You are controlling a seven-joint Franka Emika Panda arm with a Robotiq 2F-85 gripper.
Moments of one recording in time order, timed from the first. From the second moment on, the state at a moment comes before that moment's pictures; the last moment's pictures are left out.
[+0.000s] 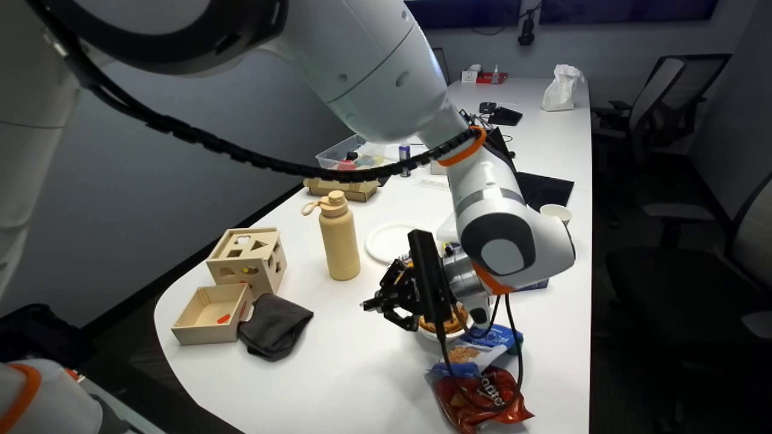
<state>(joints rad) -0.56 0.66 -0.22 -1.85 0.53 1.50 -0.35</state>
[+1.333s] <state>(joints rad) -0.36 0.88 -0.24 -1.52 0.23 1.34 0.24</state>
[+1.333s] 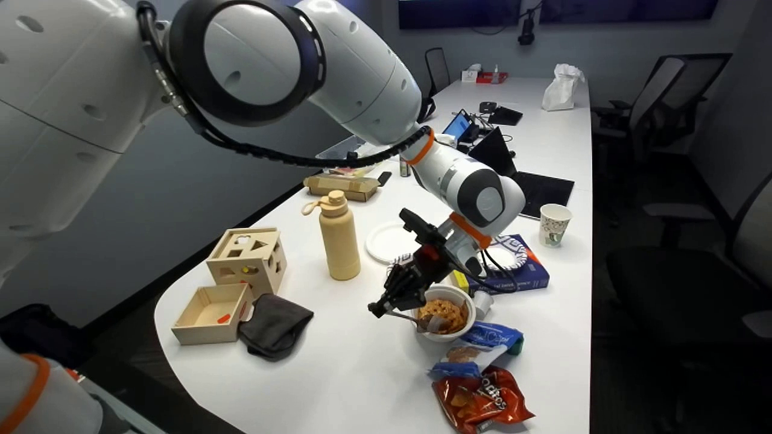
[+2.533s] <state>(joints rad) -0.37 0.91 -0.22 -1.42 0.21 1.35 0.10</state>
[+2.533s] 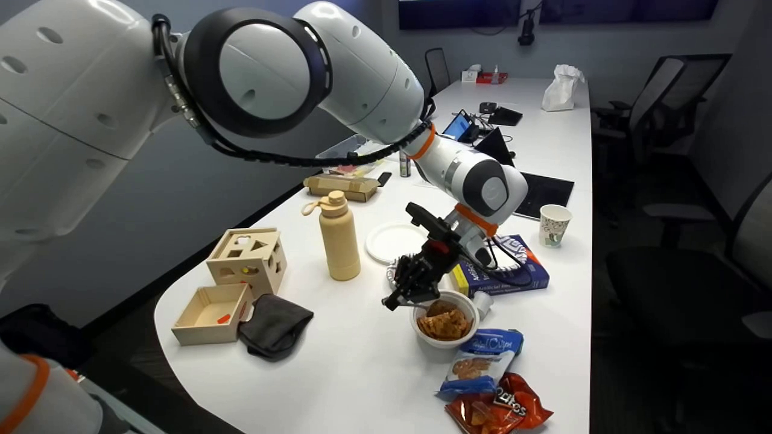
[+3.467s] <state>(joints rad) -0.34 0.94 -0.24 -1.42 0.15 1.28 0.26</state>
